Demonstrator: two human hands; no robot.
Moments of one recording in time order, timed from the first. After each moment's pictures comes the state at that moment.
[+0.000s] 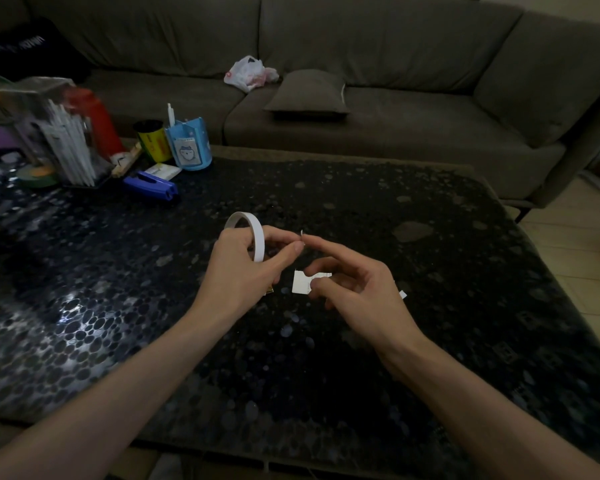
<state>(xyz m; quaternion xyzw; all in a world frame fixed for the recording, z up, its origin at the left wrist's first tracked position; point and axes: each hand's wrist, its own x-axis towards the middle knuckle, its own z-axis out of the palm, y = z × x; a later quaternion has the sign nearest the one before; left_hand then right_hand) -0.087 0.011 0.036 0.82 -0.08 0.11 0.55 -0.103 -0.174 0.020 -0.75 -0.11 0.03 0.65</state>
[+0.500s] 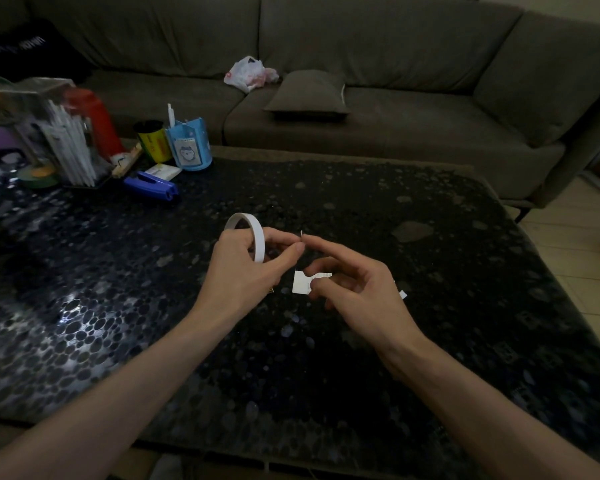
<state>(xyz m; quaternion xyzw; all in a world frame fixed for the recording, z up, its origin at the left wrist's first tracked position) -0.088 0.010 0.036 0.83 -0.07 0.12 0.55 -0.104 -0.174 0.019 -0.75 -0.11 0.03 0.65</state>
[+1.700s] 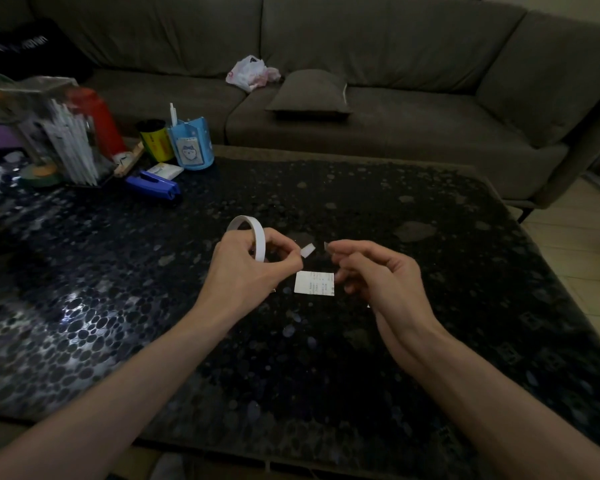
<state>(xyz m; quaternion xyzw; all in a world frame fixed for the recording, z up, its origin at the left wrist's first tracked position) -0.088 0.011 0.038 0.84 -0.03 0.08 0.53 -0.098 -0.182 0.027 -0.70 0.02 0.00 0.72</state>
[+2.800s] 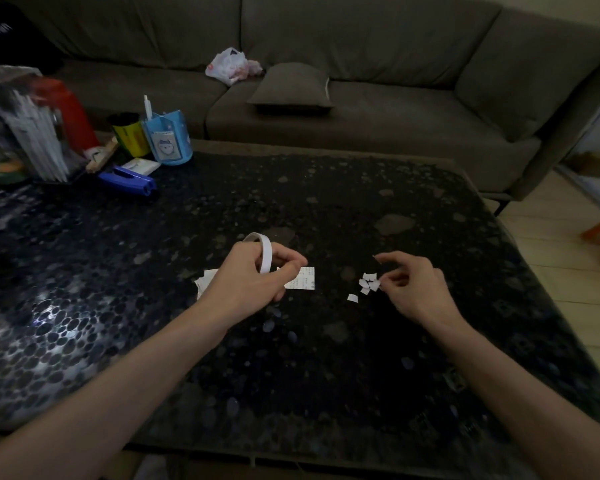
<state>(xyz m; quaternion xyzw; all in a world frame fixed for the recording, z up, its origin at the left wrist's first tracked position) -0.085 -0.012 0.023 0.83 -0.05 -0.03 0.56 -0.063 -0.269 -0.020 -0.94 0.13 -0.01 0.33</state>
